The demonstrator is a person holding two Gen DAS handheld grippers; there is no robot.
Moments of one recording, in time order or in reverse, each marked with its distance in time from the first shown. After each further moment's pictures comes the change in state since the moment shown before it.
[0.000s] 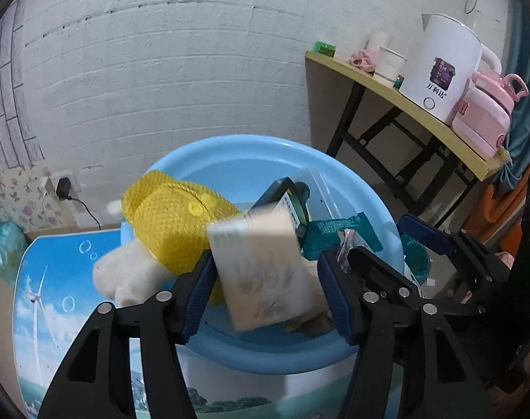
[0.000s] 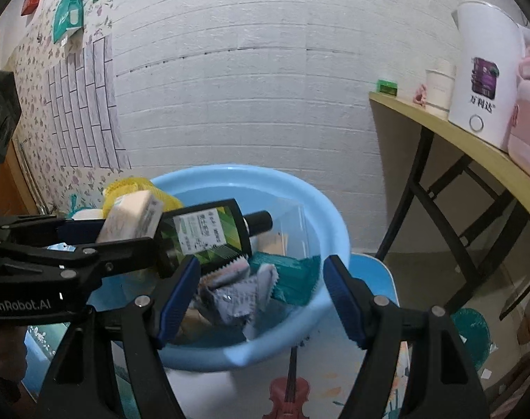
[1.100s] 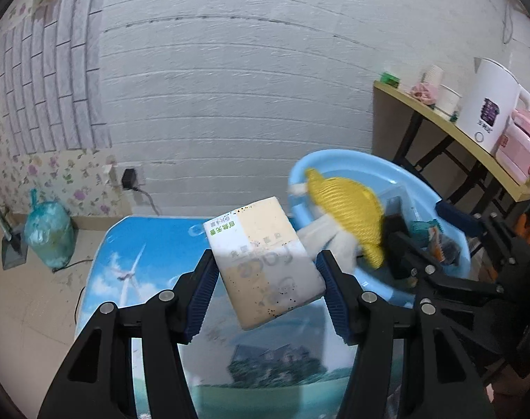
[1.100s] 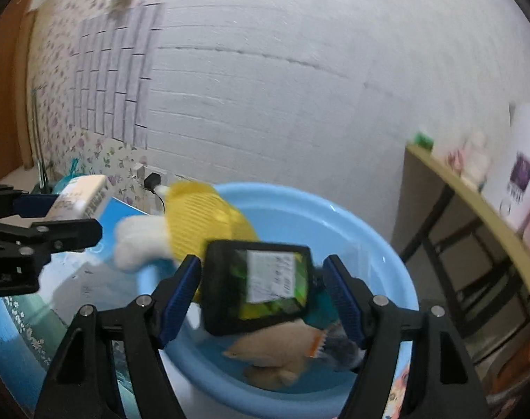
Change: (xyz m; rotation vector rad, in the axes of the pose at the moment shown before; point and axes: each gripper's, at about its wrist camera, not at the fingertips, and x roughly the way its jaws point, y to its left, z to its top) left arm -0.053 0.096 -0.030 -0.086 -0.100 0.161; right arm 0.013 0.099 0.013 -0.226 -0.028 -0.051
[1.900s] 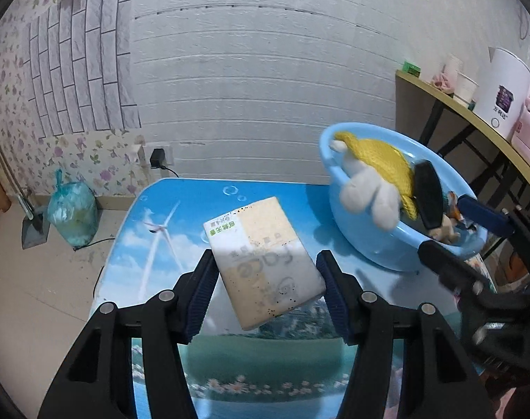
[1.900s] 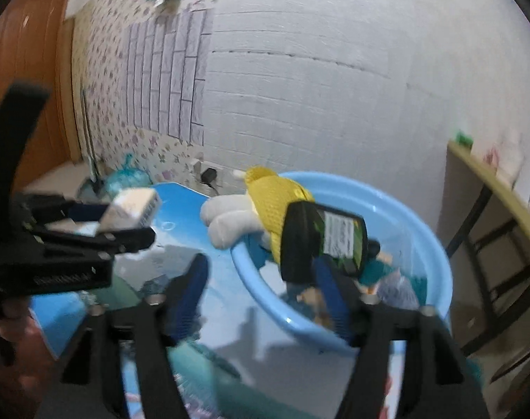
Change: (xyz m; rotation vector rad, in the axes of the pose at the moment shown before) left arm -0.023 0.012 -0.044 -0.045 0.037 0.115; right arm -0.044 0.032 -0.021 -0.090 -0.026 0.178
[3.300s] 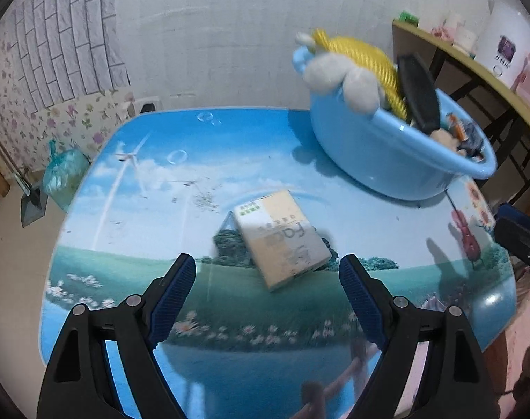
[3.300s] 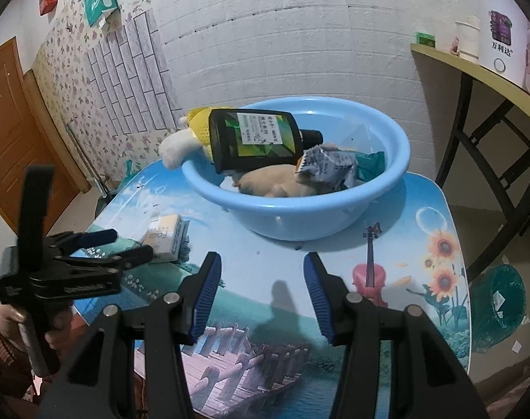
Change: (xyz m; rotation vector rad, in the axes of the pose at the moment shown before) left arm 0.033 -0.035 -0.050 0.023 0.187 0.021; right arm -0.038 -0.079 -0.071 0.350 0.167 0.123
